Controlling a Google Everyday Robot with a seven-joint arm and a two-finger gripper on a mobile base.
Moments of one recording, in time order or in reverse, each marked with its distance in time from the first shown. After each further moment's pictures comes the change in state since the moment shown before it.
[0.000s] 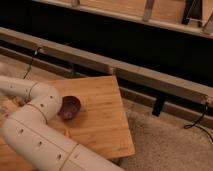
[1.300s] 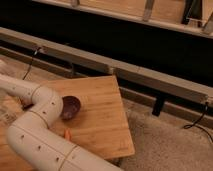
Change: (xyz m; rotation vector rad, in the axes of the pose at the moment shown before) arm -0.001 -0.014 0.001 -0.021 0.007 0.123
